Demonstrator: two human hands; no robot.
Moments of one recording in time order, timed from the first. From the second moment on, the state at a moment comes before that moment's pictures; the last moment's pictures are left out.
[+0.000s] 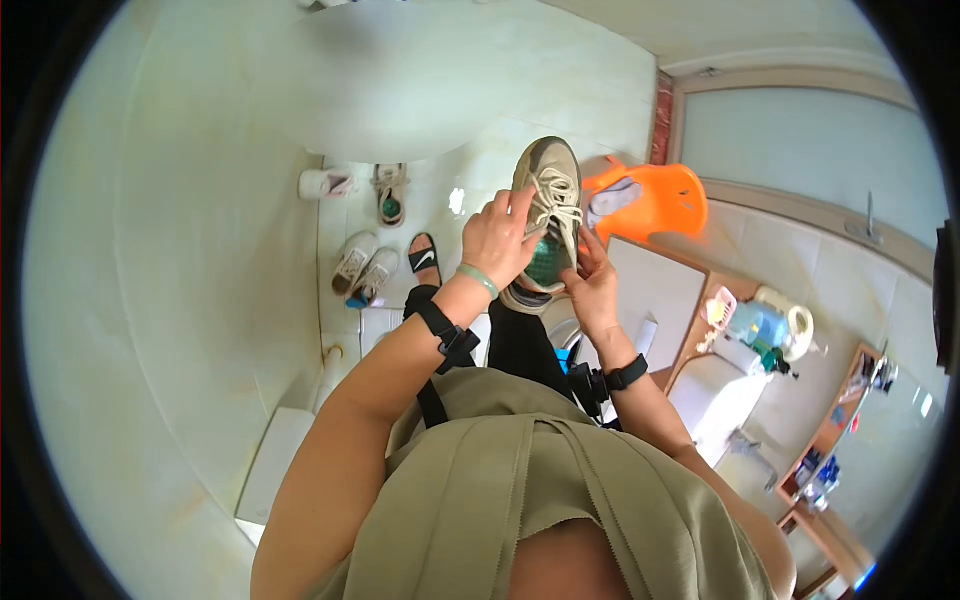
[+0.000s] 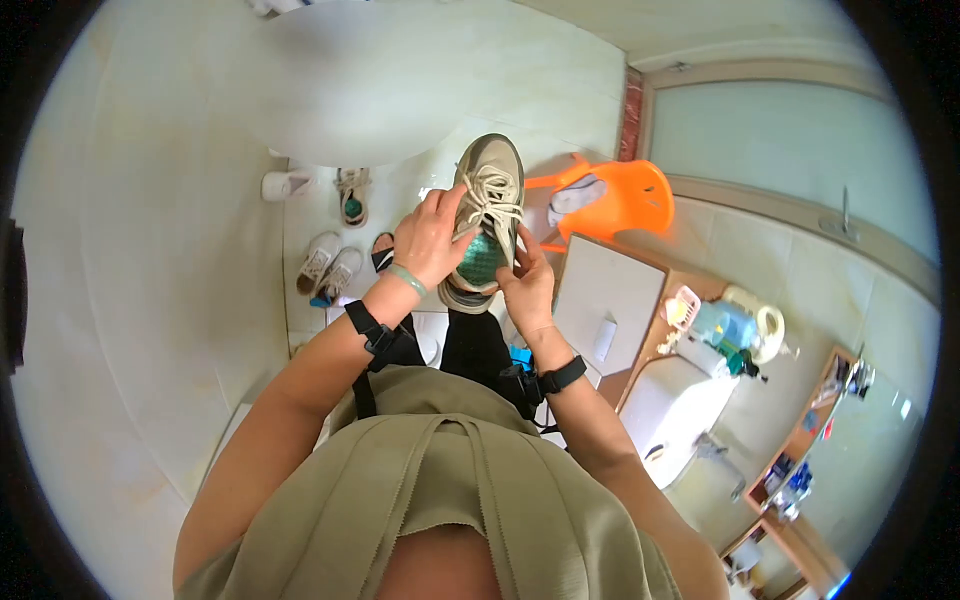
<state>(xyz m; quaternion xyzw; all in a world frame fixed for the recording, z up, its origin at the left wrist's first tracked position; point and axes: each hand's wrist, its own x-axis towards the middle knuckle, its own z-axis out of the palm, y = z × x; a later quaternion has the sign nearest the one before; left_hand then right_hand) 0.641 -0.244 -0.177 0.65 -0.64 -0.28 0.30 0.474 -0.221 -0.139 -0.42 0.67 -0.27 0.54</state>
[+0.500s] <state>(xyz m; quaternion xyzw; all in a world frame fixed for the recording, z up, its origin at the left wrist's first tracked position) 0.548 -0.262 -0.073 0.49 -0.65 -0.37 0.44 0.392 -0.191 -0.071 -0.43 0.61 -0.52 0.41</state>
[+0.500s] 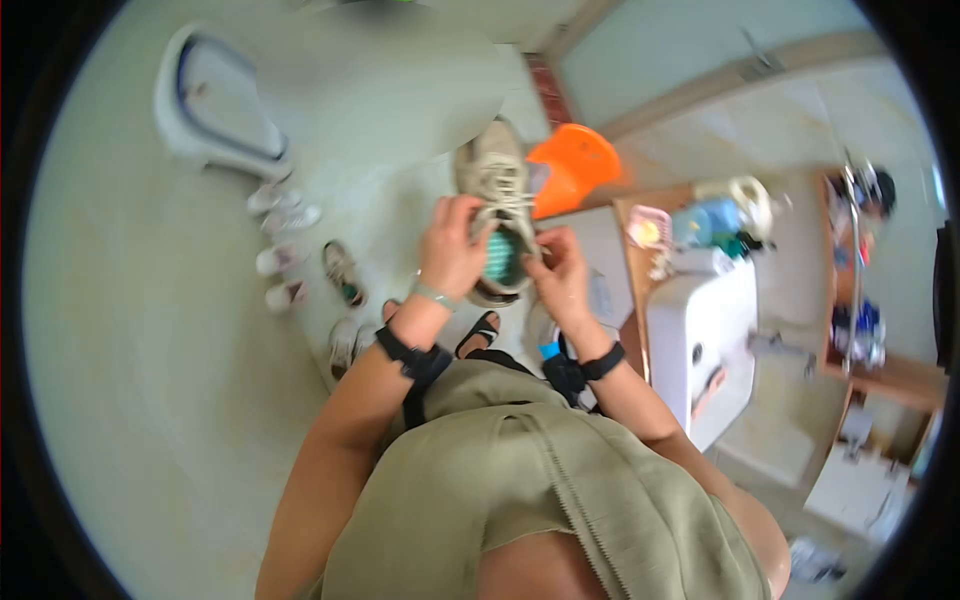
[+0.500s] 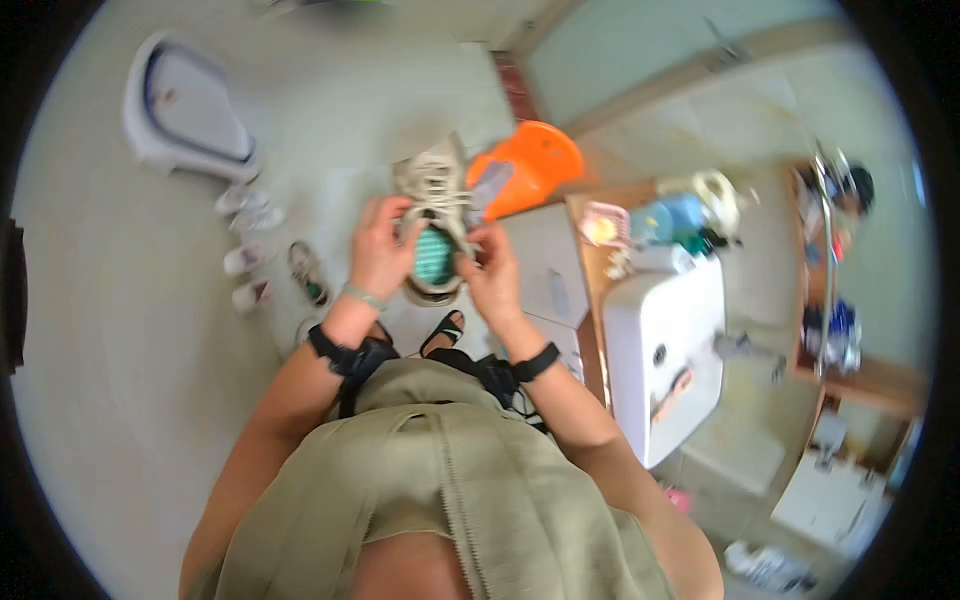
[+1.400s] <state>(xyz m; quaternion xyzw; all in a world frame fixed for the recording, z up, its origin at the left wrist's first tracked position) 0.318 -0.173 0.016 0.28 -0.83 -0.30 0.37 0.209 -0.065 -0.012 -0.65 0.70 -0.22 0.19</state>
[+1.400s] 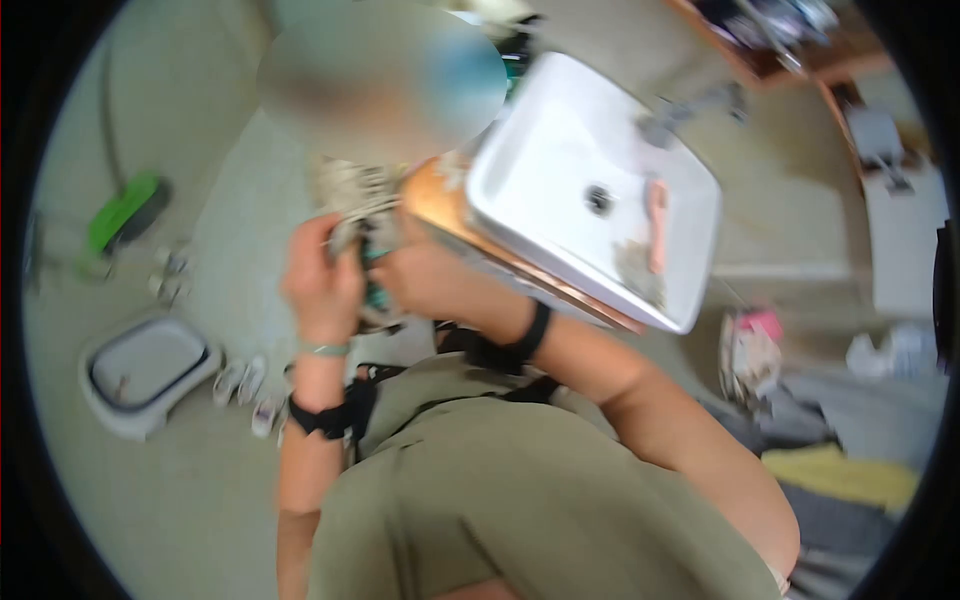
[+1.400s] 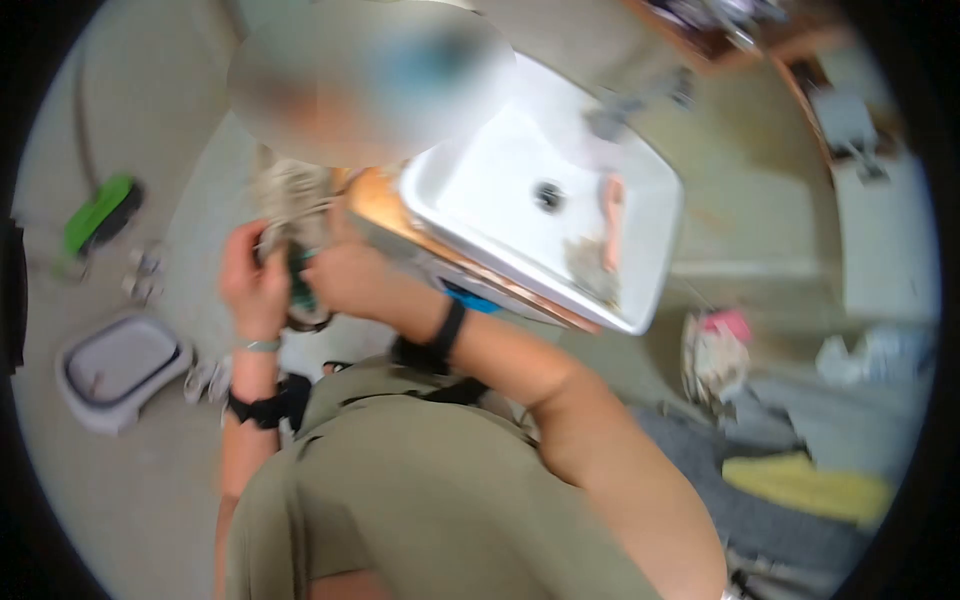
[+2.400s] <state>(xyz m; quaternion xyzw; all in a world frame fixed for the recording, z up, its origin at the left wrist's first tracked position) 0.404 -0.197 -0.038 0.41 -0.82 -0.24 0.32 0.272 -0.115 -0.021 -0.59 0.73 -0.16 0.32</state>
